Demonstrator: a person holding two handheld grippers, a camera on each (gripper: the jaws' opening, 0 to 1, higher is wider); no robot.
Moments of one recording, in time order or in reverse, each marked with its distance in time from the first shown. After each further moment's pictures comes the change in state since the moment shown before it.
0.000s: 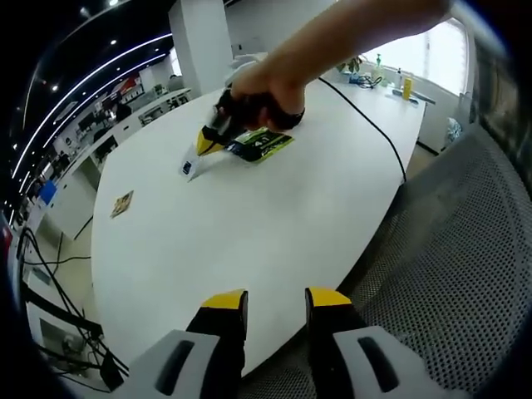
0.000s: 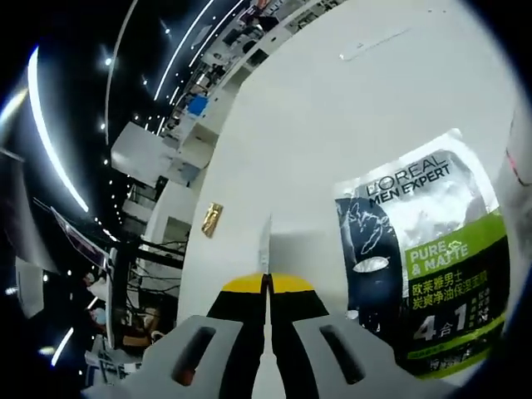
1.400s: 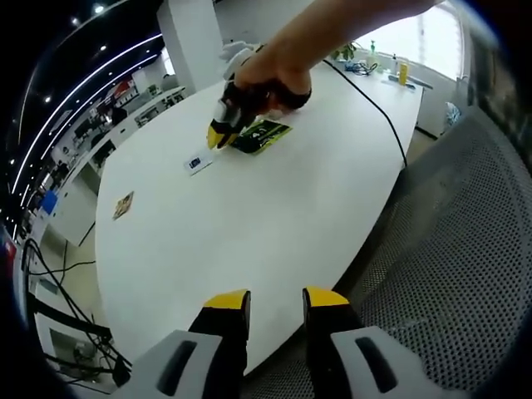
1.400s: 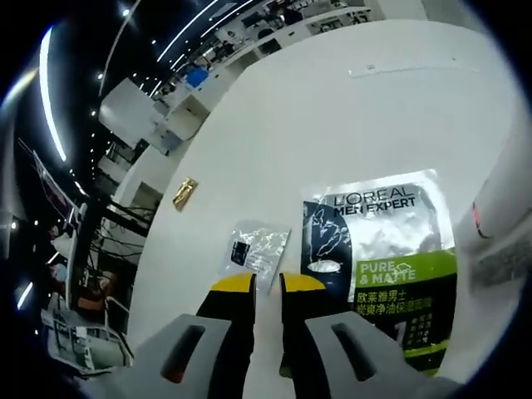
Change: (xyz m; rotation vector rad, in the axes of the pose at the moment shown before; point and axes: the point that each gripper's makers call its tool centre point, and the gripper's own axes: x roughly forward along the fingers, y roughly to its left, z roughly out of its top) left arm -0.001 0.003 -0.007 0.054 0.039 0.020; right arm -0.015 -0.020 -0.006 -0.200 0.043 -0.112
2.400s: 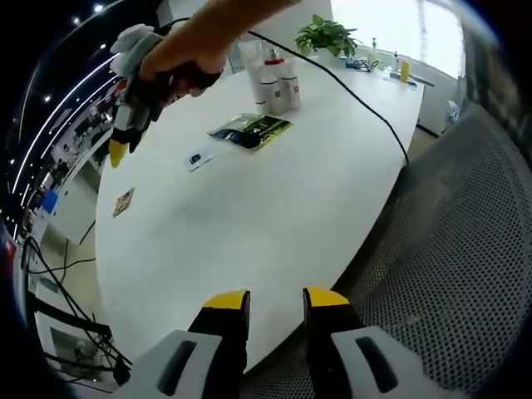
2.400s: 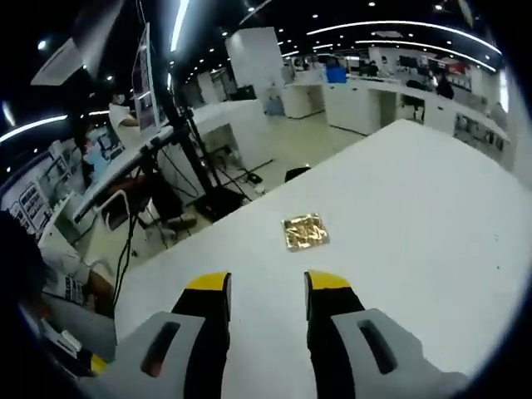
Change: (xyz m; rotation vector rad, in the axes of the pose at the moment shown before) left arm 0.002 0.000 -0.004 0.001 0.017 0.001; right arm 0.054 0.179 0.047 -0.823 0.072 0.287
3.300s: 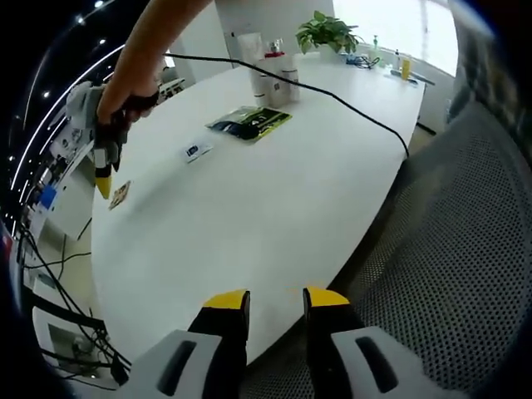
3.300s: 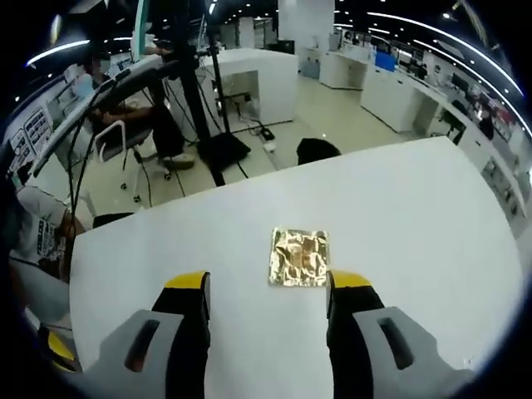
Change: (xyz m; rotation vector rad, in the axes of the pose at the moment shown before) left arm 0.005 -0.001 -0.008 -0.016 0.020 -0.007; right arm 0.090 -0.031 0.002 -0.180 0.209 -0.001
